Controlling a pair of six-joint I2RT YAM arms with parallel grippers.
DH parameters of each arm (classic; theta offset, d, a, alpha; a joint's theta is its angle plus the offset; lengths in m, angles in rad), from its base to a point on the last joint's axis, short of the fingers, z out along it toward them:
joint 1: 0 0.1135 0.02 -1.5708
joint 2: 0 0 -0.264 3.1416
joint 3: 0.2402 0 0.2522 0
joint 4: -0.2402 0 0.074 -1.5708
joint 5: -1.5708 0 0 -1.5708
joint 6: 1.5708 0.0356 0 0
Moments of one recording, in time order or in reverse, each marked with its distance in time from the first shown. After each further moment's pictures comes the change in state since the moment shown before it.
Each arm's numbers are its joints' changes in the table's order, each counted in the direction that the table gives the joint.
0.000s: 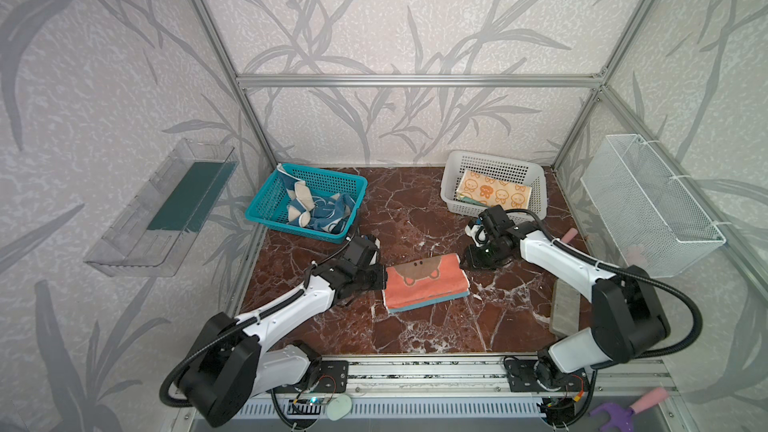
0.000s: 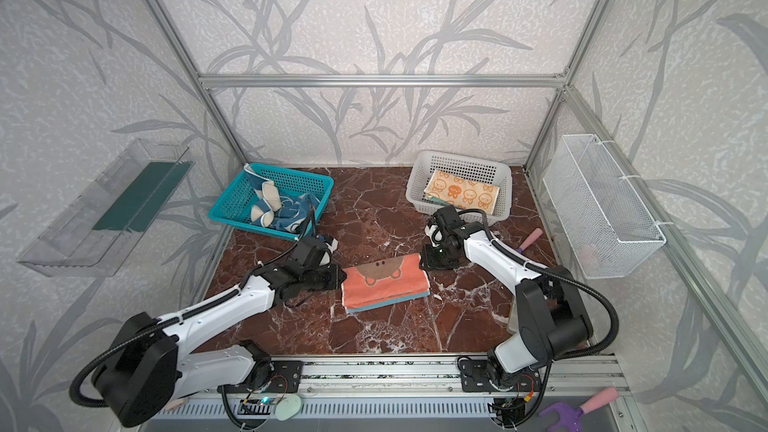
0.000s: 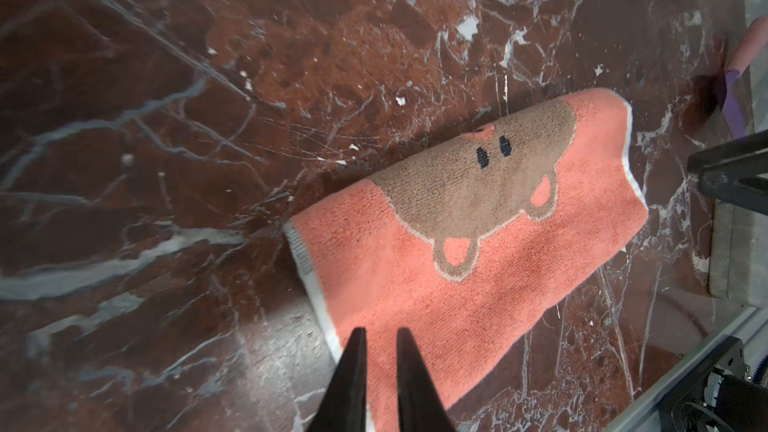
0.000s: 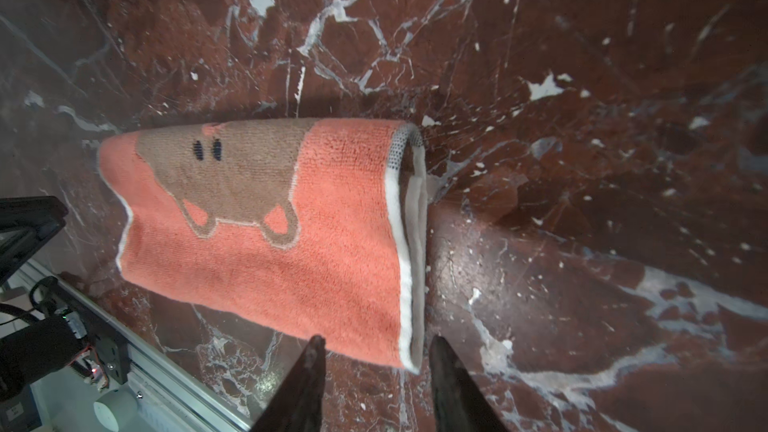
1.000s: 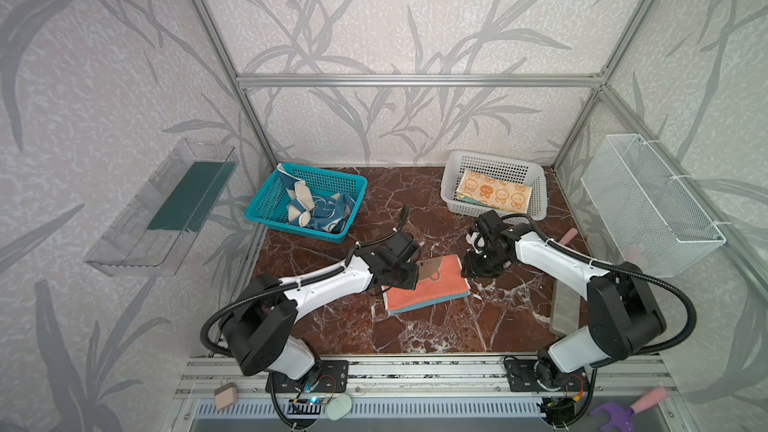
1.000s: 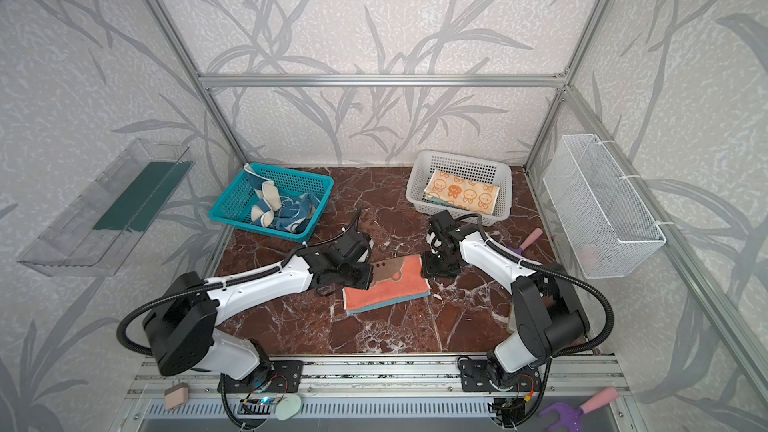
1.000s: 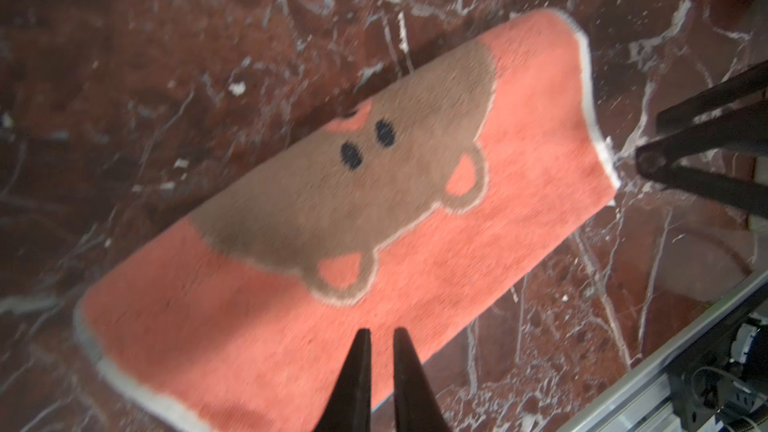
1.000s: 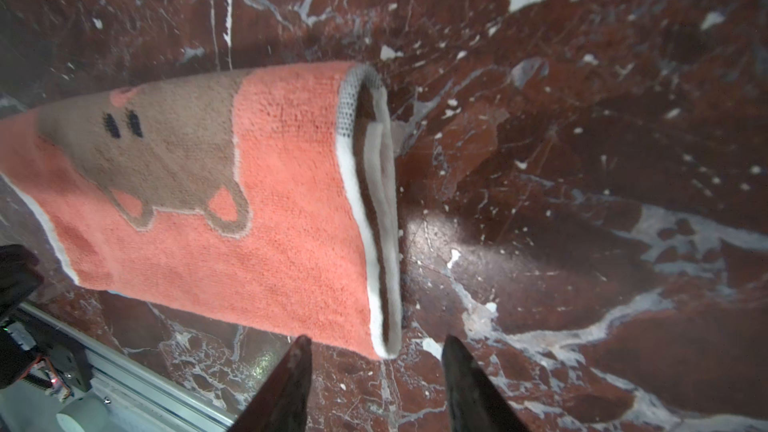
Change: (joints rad) left arm -0.210 0.301 0.345 -0.136 0.077 0.022; right arm 0.013 0.004 -0.001 -0.067 -0.052 0.050
